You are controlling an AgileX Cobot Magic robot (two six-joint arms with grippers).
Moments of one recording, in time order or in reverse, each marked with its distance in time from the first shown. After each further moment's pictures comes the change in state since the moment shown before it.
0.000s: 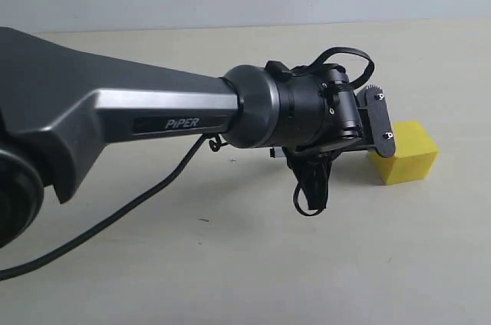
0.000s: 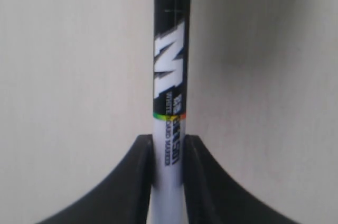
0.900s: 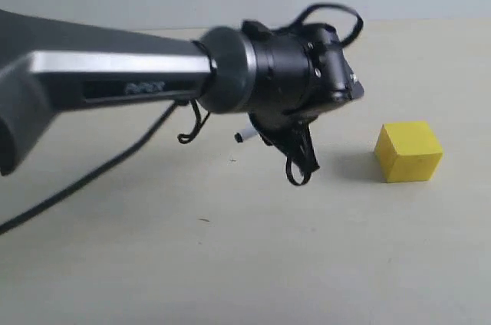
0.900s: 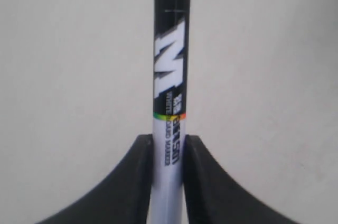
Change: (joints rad) left arm 0.035 -0.097 0.000 0.045 0.223 -0.407; right arm 0.000 0.000 0.000 0.000 0.000 0.000
